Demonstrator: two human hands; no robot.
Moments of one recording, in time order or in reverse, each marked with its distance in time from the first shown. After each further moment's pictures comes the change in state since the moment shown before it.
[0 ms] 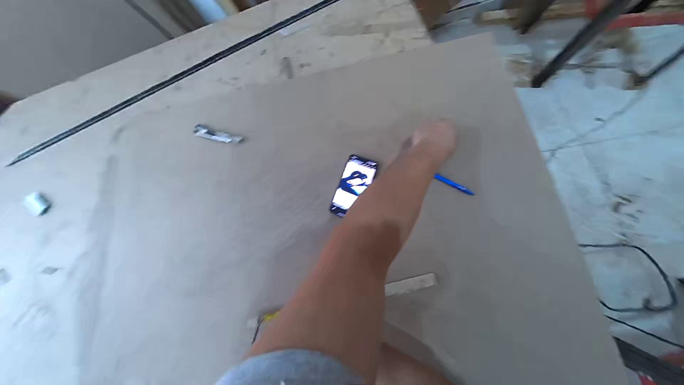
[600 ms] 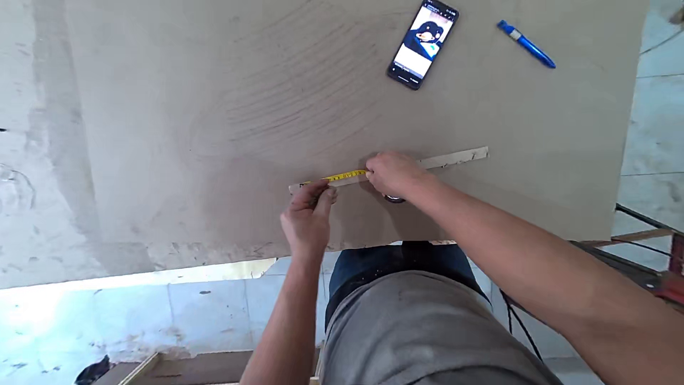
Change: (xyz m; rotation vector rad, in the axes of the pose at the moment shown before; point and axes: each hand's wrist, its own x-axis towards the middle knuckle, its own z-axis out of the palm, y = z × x) left_hand -0.484 -0.238 0.191 -1.089 0.758 -0.394; right_hand 0.055 0.001 0.047 -0.520 0.022 -0.078
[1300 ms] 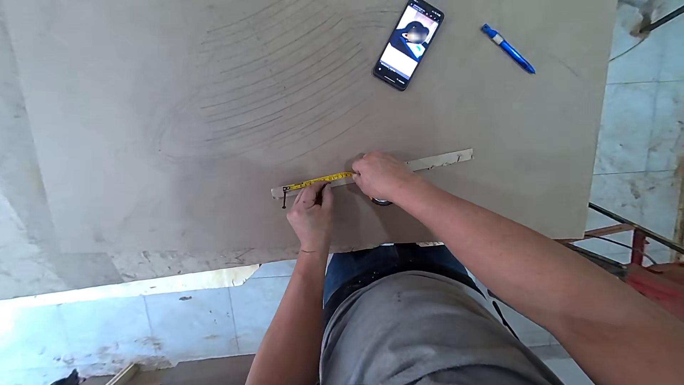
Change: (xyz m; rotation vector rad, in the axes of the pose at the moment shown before) left_hand 0.007 -0.050 0.044 0.518 0.190 0.208; right_hand -0.001 -0.002 -0.004 -0.056 -0.017 -0.018
